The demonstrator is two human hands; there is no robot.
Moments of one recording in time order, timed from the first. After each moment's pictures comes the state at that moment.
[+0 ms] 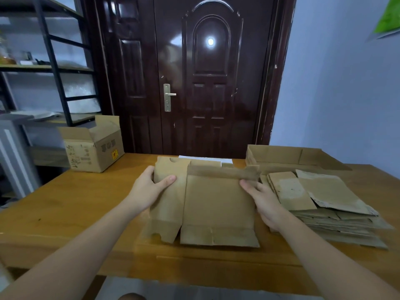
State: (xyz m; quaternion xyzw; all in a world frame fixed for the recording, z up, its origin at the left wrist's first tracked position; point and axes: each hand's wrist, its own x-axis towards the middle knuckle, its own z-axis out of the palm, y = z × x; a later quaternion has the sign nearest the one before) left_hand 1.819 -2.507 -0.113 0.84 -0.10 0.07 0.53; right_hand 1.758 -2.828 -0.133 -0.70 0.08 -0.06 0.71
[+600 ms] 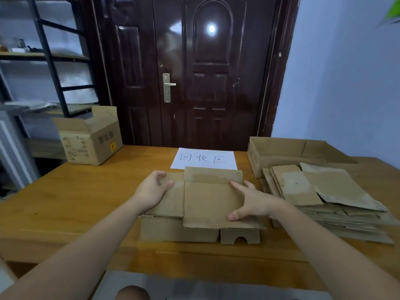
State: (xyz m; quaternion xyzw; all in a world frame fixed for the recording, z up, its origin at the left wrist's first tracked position) left_hand 1.850 -2.515 -0.147 0.90 -0.03 0.02 0.44; right_hand 1.781 -2.828 -0.133 -0.94 0.01 0.17 0.30
